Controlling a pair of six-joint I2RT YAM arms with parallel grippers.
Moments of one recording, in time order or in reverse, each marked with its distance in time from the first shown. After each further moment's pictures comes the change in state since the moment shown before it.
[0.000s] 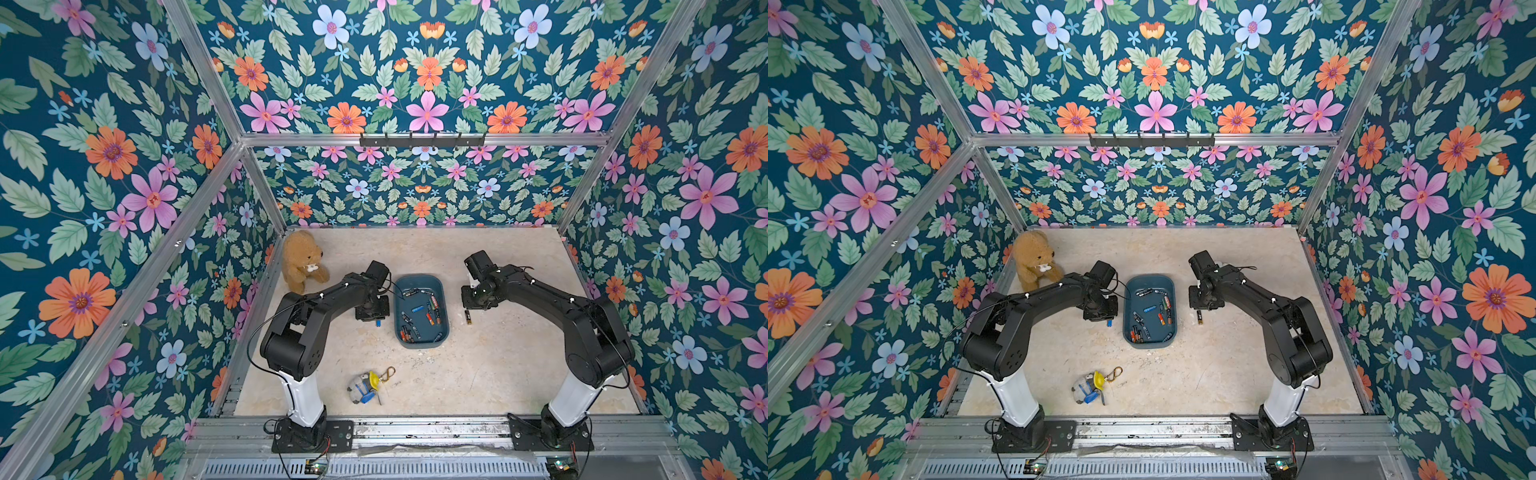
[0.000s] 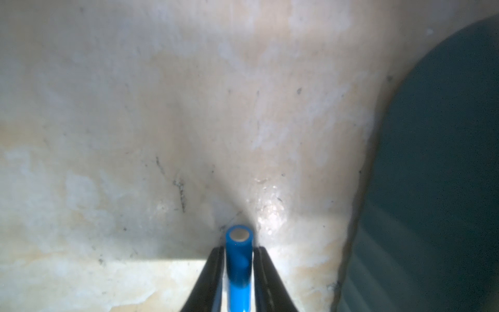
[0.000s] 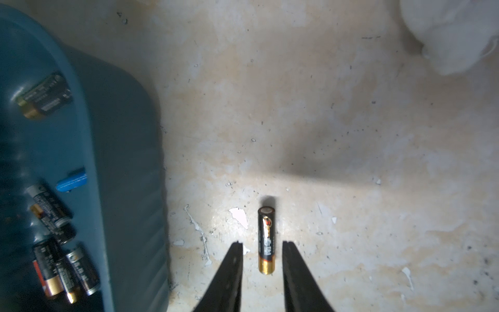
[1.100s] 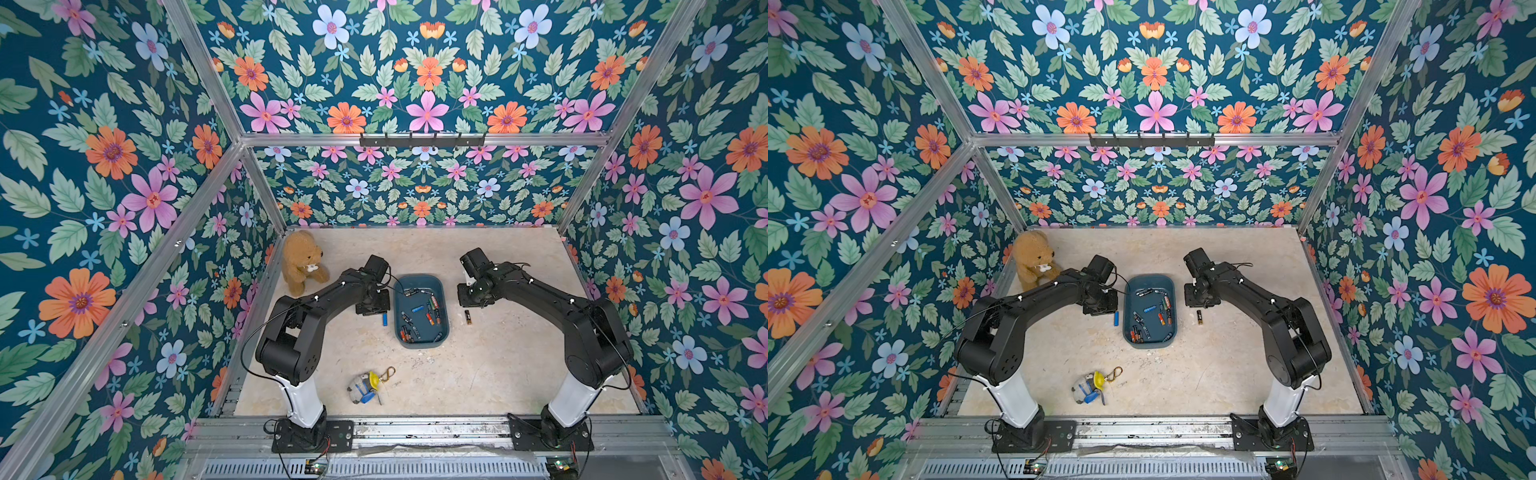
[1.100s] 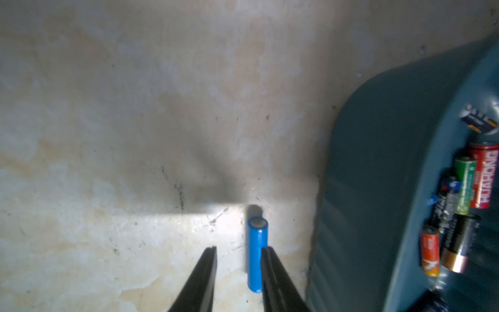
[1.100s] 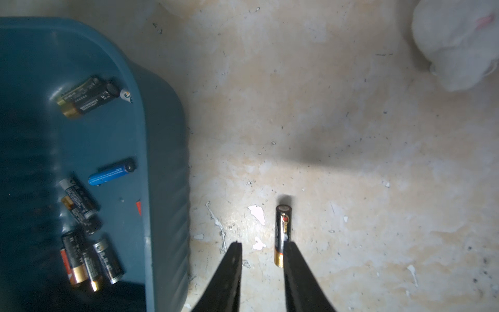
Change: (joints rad) left arm 0.001 -0.039 0.037 -0.018 0.007 0.000; right arm 0.032 0.000 0.046 -0.032 0.006 0.003
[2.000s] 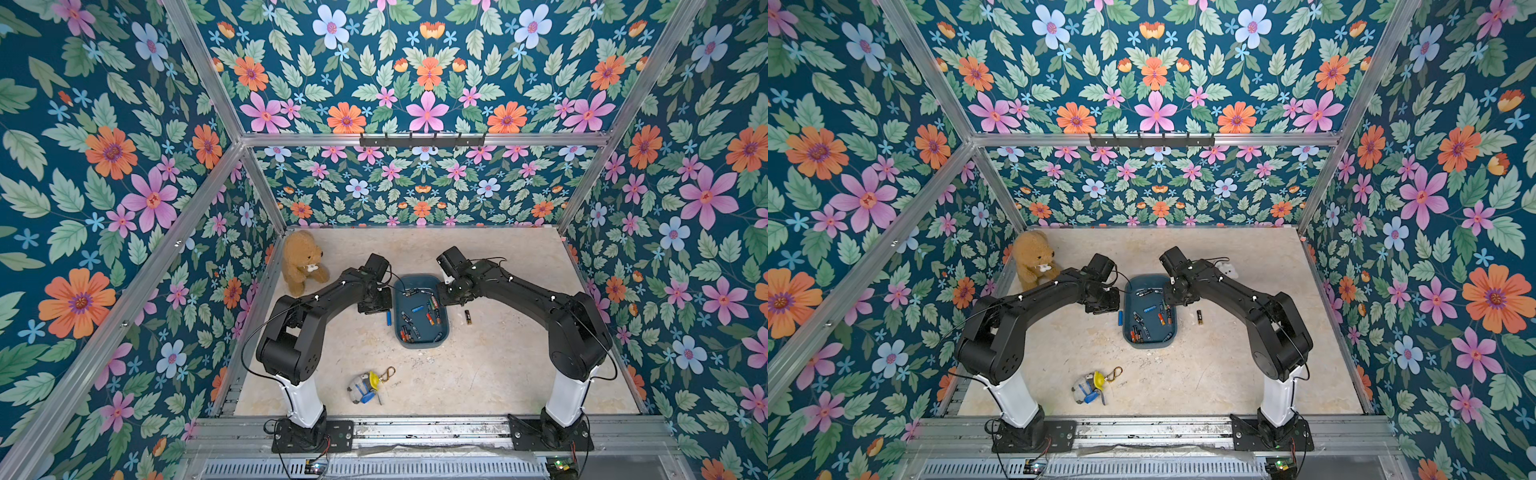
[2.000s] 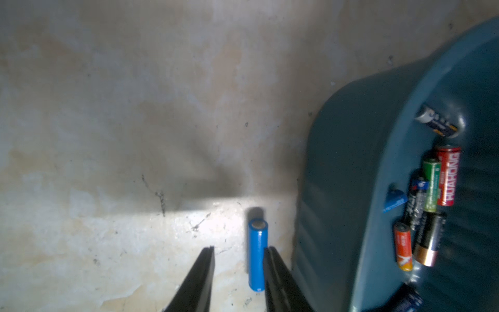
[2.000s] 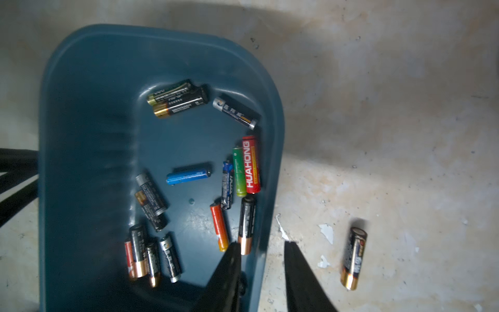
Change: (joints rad) left arm 0.000 0.004 0.013 0.023 0.045 -0.008; right arm 0.137 0.105 0.164 -0.019 0.003 0.023
